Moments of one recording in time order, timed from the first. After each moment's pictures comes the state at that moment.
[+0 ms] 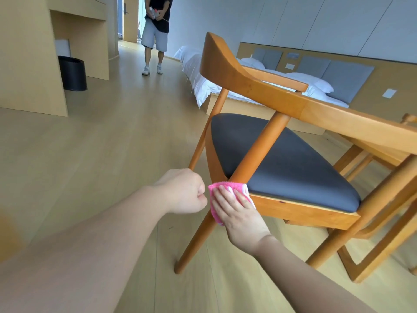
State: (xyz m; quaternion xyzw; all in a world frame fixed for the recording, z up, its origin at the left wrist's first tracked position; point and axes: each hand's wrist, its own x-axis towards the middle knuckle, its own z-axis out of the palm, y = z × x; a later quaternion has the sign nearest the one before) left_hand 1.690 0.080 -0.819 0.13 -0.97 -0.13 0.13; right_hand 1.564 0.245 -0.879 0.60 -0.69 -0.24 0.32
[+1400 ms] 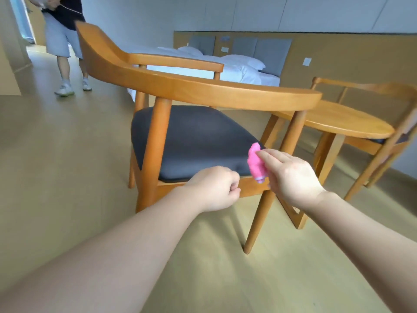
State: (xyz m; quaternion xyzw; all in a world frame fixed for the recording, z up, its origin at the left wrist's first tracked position) left_hand 1.558 0.260 -0.793 -0.10 -0.97 -0.17 0.15; right_hand 1.483 0.451 -0.763 0.47 -0.83 0.03 0.31
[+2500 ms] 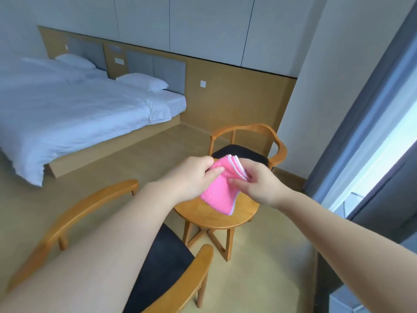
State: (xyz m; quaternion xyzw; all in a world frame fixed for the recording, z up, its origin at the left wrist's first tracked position) left_hand 1.395 0.283 -0.171 -0.24 -0.91 -0.35 0.04; right_hand 1.410 0.487 -0.174 0.22 -0.89 0.39 0.03
